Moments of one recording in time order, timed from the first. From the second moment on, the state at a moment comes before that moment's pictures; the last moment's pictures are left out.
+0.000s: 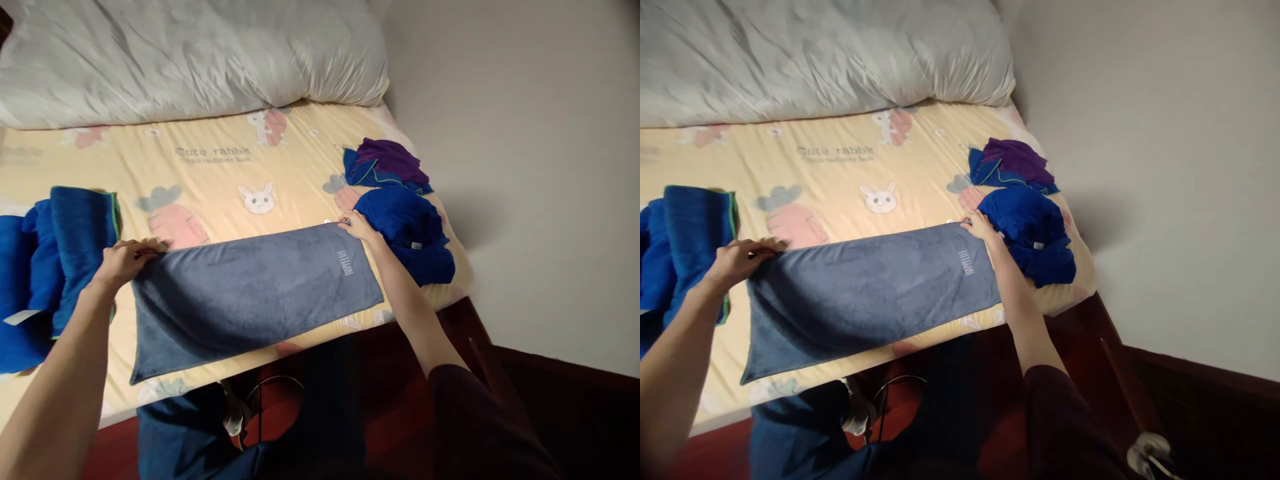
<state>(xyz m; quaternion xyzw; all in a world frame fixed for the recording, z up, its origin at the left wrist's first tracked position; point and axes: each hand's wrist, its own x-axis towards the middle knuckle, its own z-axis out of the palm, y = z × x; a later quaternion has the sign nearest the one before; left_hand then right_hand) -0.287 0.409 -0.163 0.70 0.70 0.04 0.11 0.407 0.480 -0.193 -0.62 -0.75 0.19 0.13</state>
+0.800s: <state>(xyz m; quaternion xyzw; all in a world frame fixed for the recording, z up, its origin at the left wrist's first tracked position) -0.214 0.327 -0.191 0.67 0.73 0.15 0.03 0.345 0.406 -0.211 -0.67 -0.73 0.10 0.11</state>
